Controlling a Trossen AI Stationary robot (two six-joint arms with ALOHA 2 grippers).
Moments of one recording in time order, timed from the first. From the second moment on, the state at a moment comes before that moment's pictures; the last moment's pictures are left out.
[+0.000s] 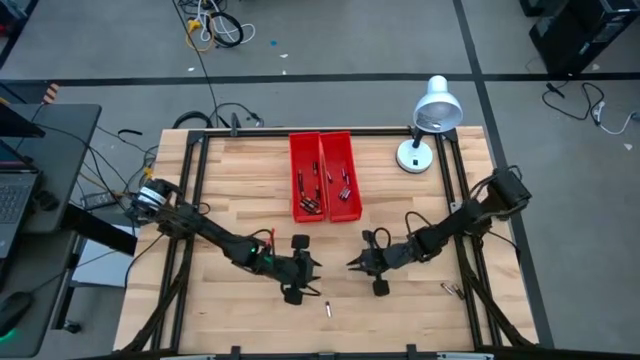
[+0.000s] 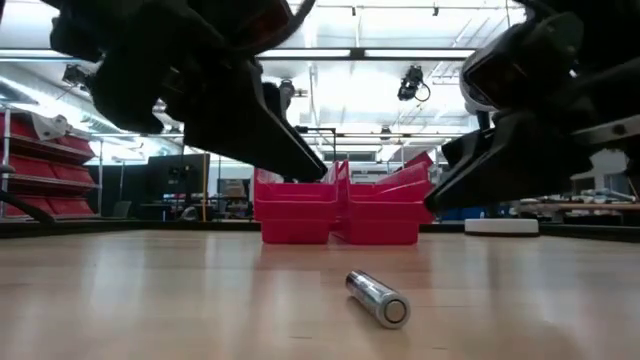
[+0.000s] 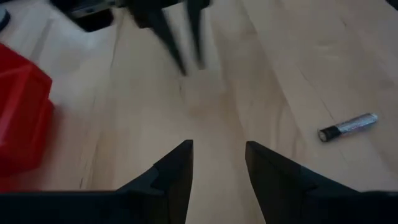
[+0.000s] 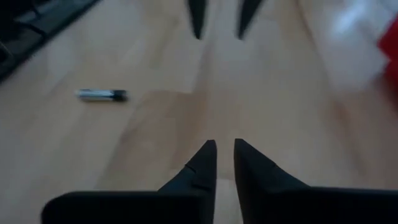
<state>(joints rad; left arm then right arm) -0.43 1.79 0.90 0.25 -0.34 -0.07 0.43 1.74 0.48 0.75 0.23 0.14</state>
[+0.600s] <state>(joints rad) -0.43 1.82 0.89 0.30 -0.33 -0.24 0.53 2.06 0.77 0.80 0.24 0.15</state>
